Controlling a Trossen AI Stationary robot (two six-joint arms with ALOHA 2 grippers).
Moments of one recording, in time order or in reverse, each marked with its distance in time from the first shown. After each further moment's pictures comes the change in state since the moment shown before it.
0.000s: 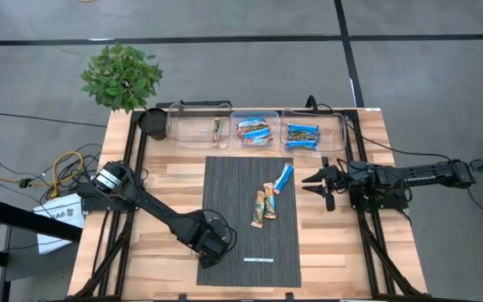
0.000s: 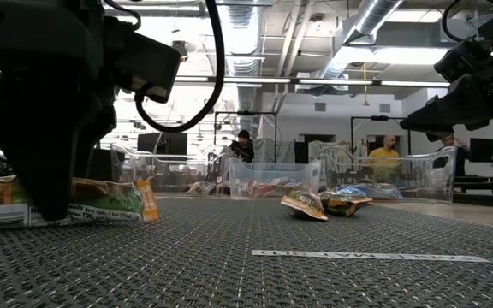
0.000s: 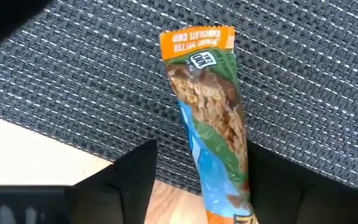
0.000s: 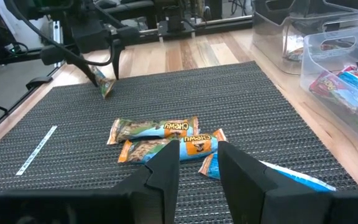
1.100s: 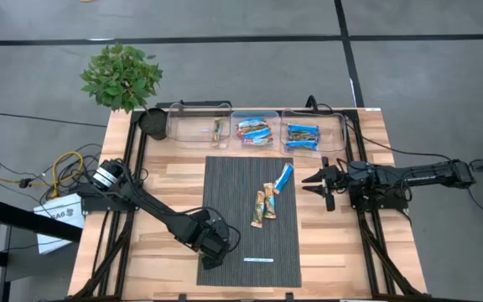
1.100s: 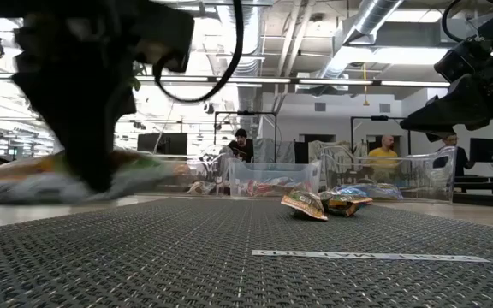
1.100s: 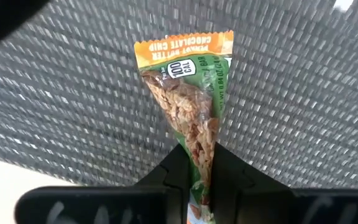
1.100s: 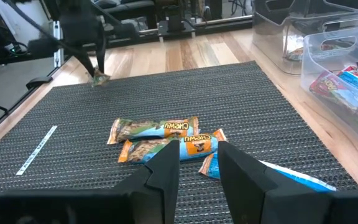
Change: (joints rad) left arm 0.000 -0.034 0.000 0.082 -0.054 0.068; right arm 0.000 0.000 0.000 -0.002 0.000 0.000
